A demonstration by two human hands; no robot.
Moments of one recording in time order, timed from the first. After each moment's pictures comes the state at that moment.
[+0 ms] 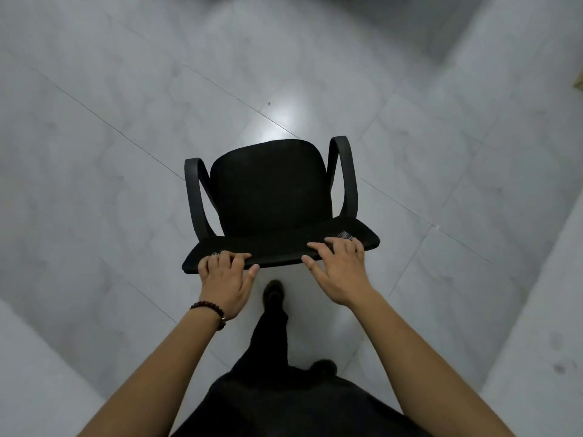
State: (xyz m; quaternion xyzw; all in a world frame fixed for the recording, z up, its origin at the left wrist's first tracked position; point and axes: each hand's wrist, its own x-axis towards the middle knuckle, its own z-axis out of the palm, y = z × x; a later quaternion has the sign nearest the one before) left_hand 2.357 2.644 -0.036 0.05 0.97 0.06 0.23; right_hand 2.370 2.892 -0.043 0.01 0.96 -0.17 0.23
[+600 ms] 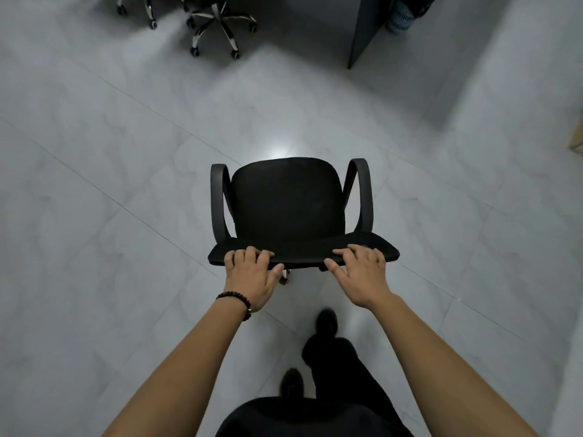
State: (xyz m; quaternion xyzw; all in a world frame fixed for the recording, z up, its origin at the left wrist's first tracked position) left_hand 2.011 2.636 -0.040 0.12 0.97 0.04 0.21; right_hand 2.053 2.875 -0.045 0.10 0.96 -0.16 0.22
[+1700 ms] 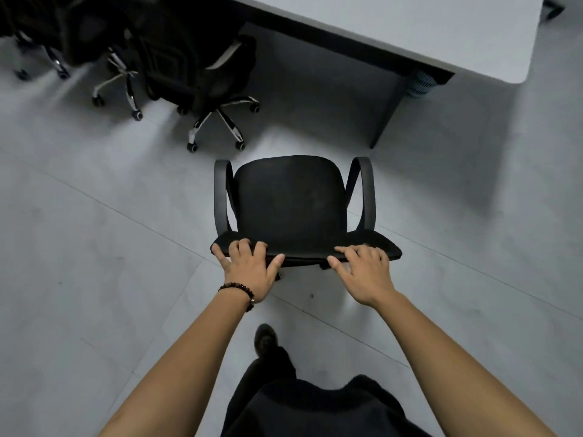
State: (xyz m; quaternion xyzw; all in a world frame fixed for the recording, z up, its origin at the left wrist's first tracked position) left_hand 1.236 2.589 -0.037 0.12 0.97 0.00 0.23; right_hand 1.319 2.817 -0.040 0.15 0.95 -0.18 0.21
